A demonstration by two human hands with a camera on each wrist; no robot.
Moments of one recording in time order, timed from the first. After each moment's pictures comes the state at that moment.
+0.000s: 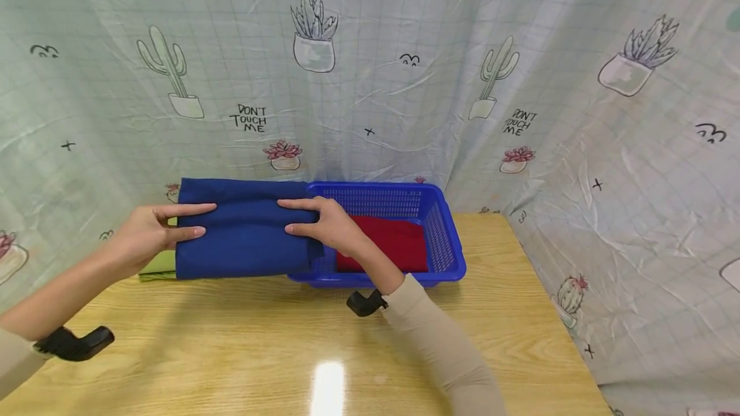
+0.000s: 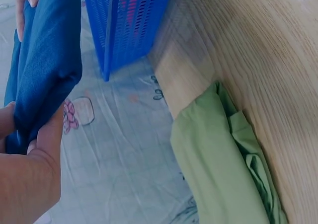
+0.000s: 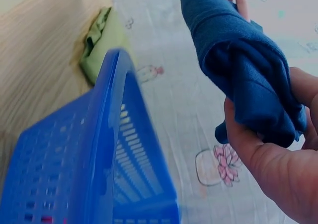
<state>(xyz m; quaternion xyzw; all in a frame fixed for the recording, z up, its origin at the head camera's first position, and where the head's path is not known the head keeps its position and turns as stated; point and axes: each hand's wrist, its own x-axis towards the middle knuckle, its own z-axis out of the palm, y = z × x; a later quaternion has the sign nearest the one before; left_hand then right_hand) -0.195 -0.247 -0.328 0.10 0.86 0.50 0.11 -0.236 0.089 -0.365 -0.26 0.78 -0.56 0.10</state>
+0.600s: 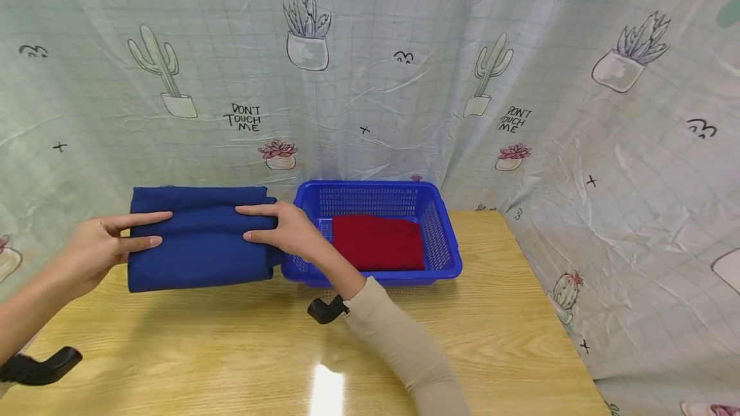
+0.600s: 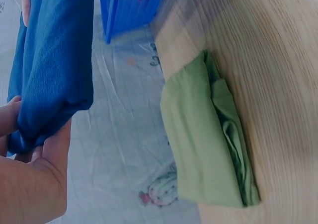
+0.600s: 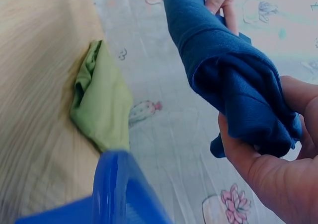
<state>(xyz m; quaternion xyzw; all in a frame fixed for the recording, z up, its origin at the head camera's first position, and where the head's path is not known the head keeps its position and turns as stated) -0.179 -0.291 -0.339 0.05 0.85 0.53 0.08 -0.226 0.035 -0.365 -0.28 0.79 -0.54 0.09</state>
